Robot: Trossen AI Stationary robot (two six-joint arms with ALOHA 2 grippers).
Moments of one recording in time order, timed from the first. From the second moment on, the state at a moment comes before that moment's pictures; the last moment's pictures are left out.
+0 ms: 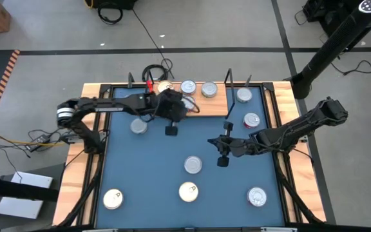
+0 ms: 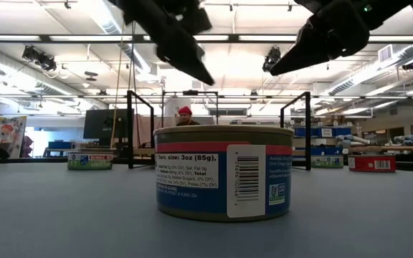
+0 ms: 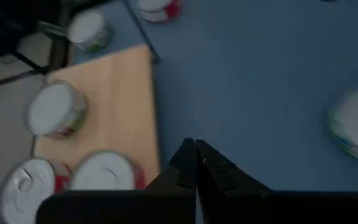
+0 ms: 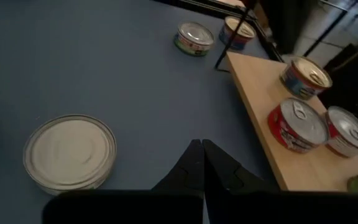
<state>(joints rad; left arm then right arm) 0.23 1.60 1.27 -0.41 0.05 0.44 0.30 1.28 0.71 -0.07 0.58 0.03</state>
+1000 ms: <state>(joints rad) -0.04 1.30 1.18 -0.98 -0.29 -0.01 0.14 1.28 0.72 -0.04 0.38 -0.11</state>
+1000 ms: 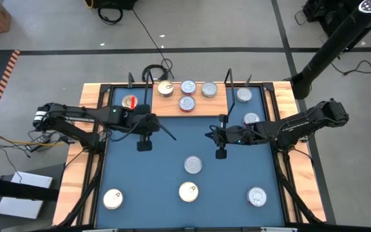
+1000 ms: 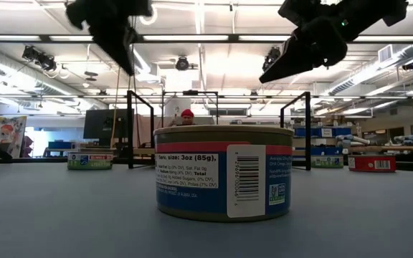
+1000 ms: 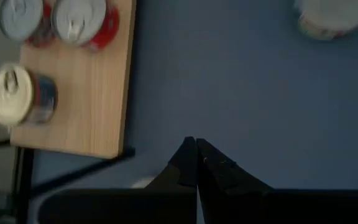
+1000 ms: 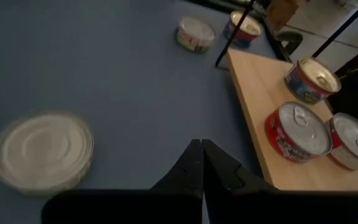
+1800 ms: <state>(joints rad) 0.33 1.02 0.79 -0.97 -0.22 0.09 0.13 1.28 0.67 -0.04 0.34 -0.07</state>
